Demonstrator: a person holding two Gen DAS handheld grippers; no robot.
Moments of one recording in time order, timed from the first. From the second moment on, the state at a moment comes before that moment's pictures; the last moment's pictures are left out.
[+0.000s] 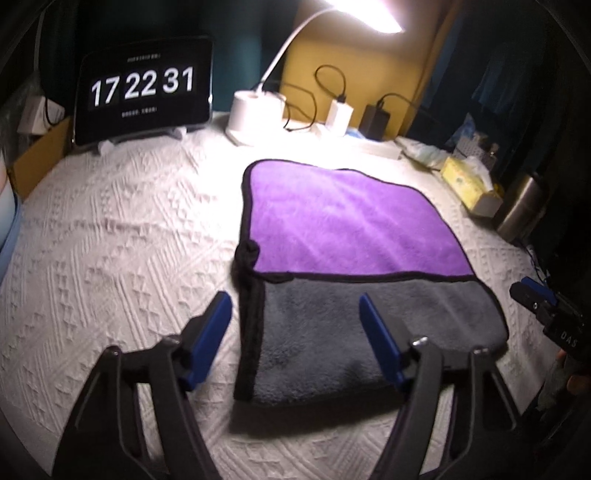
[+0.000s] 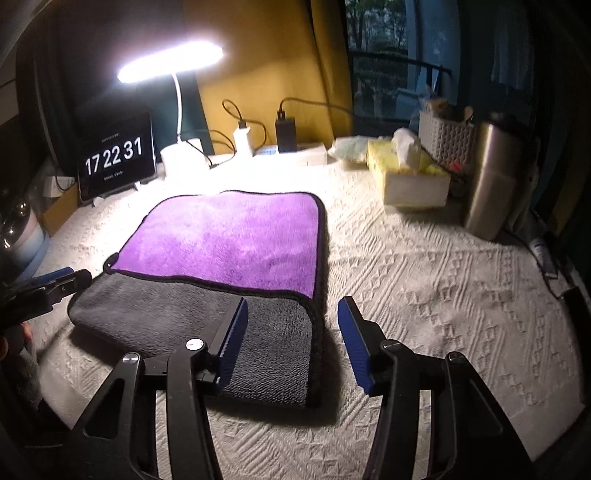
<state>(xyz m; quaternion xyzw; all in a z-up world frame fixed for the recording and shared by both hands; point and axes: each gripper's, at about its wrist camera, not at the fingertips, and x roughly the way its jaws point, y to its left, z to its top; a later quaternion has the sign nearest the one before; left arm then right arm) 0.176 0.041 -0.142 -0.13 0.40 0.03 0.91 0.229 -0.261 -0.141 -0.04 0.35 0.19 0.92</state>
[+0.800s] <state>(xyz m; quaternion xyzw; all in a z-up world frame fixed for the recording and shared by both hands) 0.190 0.039 -0.165 -0.11 0.43 0.05 0.90 0.264 -0.261 -0.181 -0.02 0.41 0.19 0.89</state>
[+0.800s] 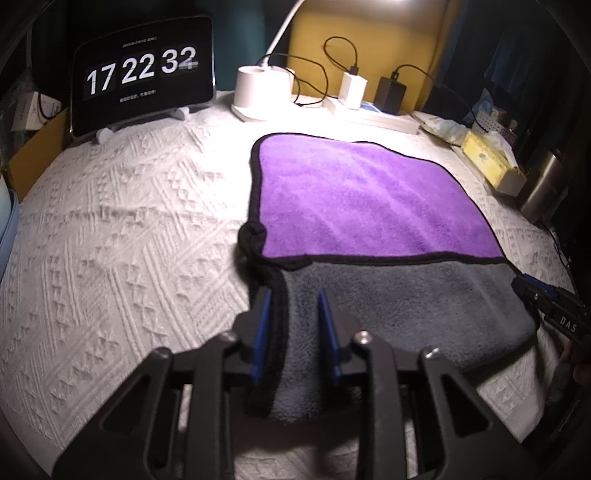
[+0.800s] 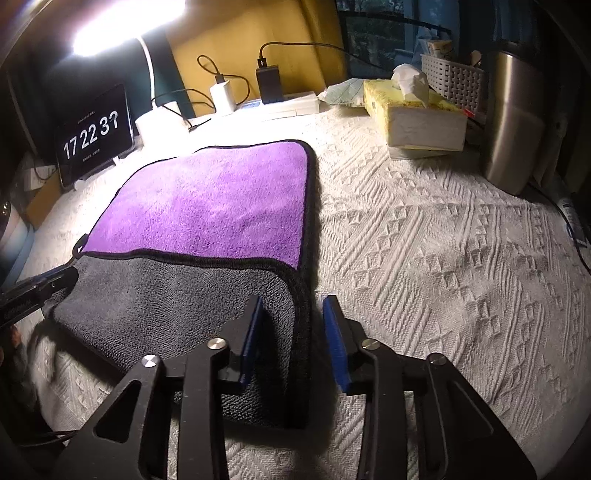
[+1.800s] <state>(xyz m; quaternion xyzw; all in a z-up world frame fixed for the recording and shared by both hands) 0.175 0.043 -0.114 -0.08 0.34 0.05 0.93 0.239 -0.258 -0.117 -0.06 0.31 0.17 0.93</state>
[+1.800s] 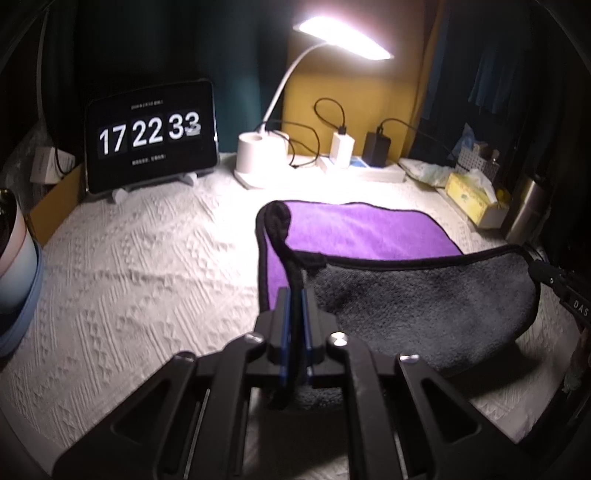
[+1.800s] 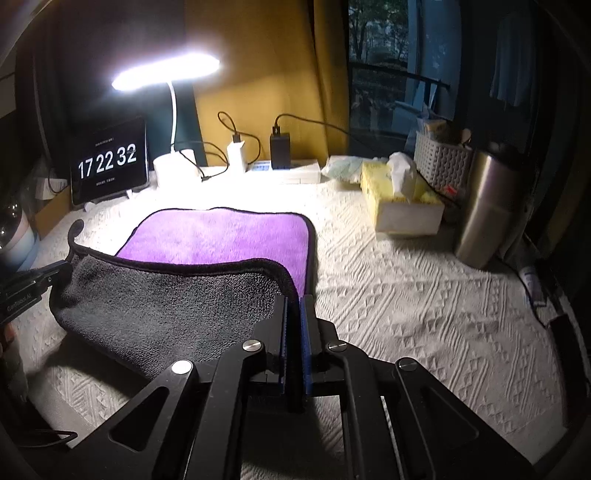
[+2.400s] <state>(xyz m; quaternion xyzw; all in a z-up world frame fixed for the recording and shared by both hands) 0.206 0.053 -0.092 -0.08 0.31 0.06 0.94 0.275 -0.252 -0.101 -0.06 0.28 0.18 0.94</state>
